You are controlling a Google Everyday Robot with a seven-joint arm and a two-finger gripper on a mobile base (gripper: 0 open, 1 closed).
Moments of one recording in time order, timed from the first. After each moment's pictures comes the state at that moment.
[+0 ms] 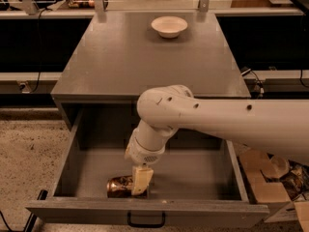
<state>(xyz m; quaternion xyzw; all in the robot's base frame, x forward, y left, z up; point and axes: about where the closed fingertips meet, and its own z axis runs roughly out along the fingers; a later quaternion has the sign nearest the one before) 0.426 0.063 0.670 -0.78 0.60 0.15 0.12</state>
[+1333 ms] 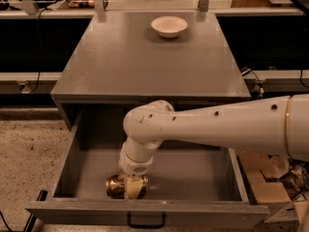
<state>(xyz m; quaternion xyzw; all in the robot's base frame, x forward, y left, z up) 0.423 0.089 0.613 -0.79 0.59 0.15 0.09</state>
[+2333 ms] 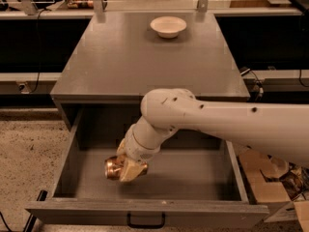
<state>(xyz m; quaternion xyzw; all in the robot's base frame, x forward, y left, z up) 0.441 0.091 0.674 -0.77 0.59 0.17 0.19</state>
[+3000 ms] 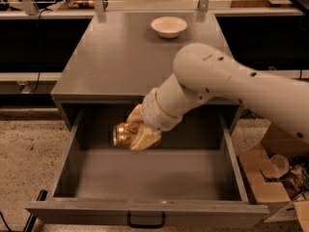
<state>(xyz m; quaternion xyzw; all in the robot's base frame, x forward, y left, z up) 0.471 0.050 0.784 -0.75 0.58 0.16 0.27</state>
